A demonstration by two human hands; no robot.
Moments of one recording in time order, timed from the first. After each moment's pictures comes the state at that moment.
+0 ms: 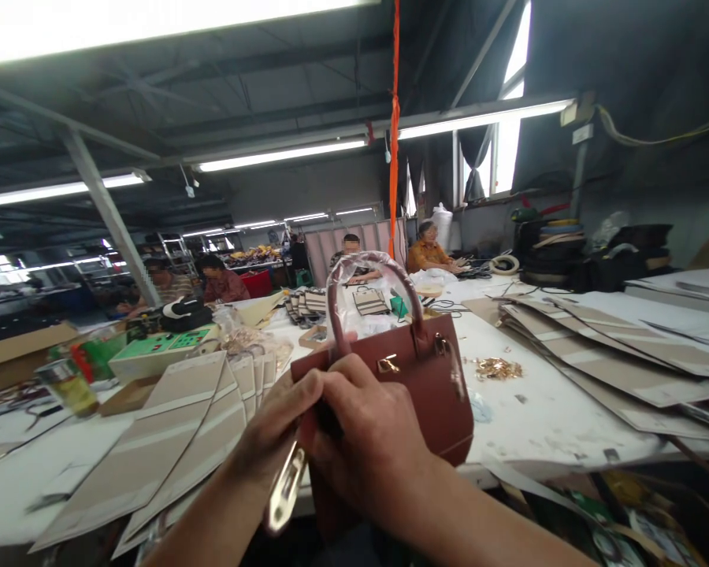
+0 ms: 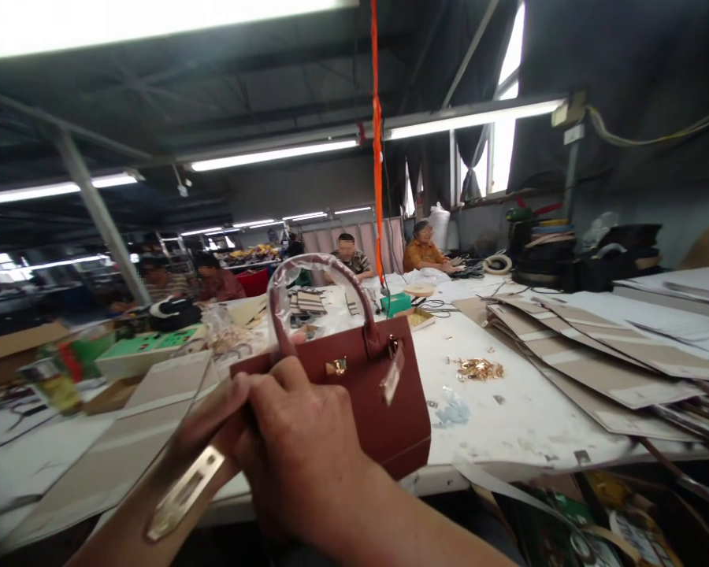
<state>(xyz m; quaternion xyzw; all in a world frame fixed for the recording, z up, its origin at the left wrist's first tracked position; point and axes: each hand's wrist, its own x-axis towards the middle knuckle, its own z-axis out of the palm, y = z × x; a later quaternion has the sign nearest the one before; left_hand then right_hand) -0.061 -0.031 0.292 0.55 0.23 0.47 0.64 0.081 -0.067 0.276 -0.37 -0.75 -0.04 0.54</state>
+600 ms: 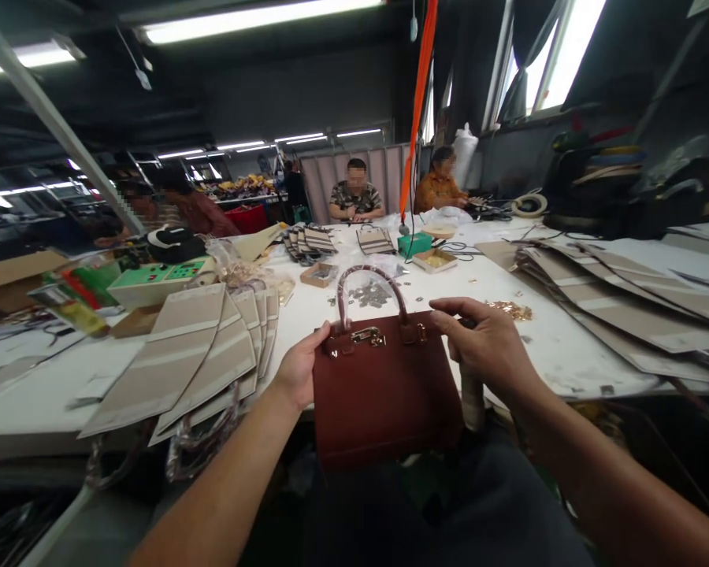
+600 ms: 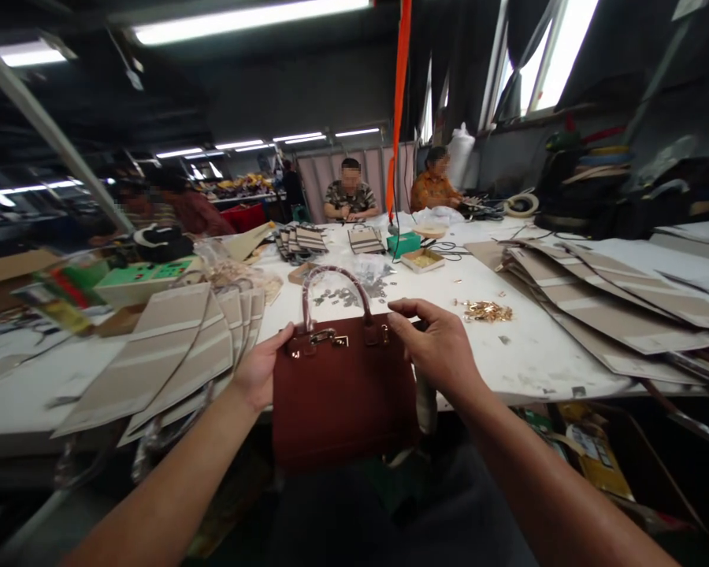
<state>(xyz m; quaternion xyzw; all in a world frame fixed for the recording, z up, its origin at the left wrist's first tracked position) -0.090 0.046 0.175 0.27 0.29 0.38 0.84 0.192 -0.023 0.200 -0.57 -0.52 0.28 0.57</state>
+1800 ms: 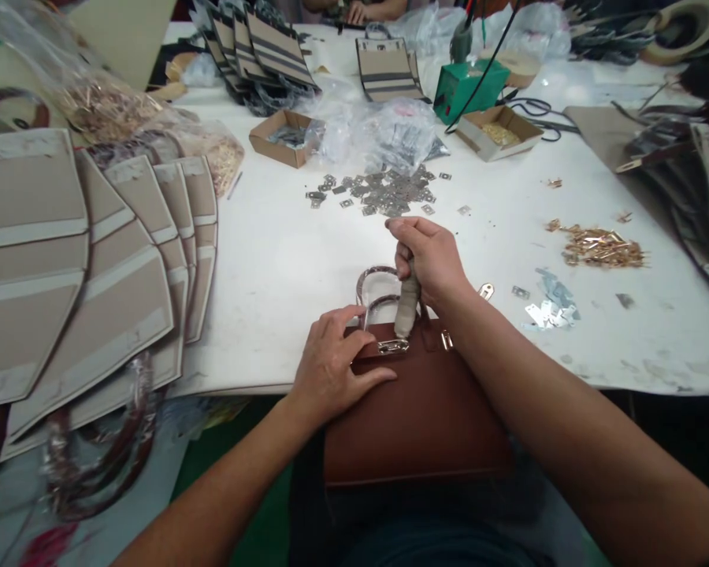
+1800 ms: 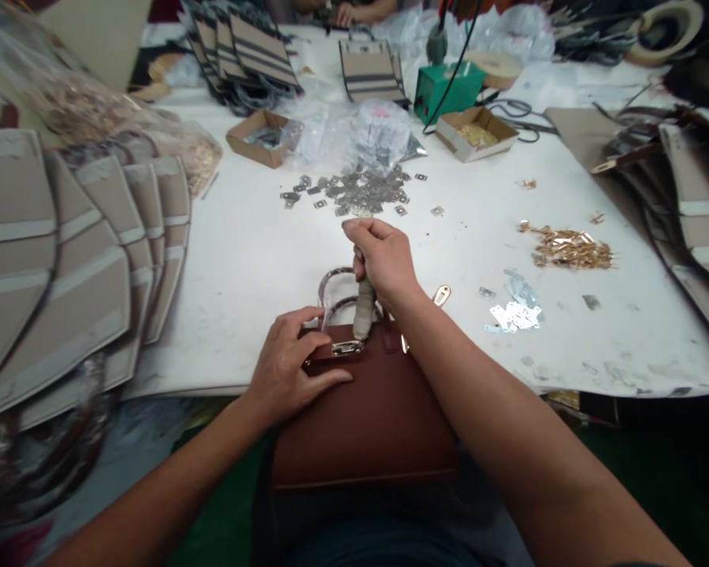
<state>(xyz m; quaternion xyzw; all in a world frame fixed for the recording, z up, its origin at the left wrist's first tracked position) -0.095 0.115 0.001 0.86 0.40 0.30 0.14 0.111 0.217 0.045 -0.49 -0.41 0.50 0.58</state>
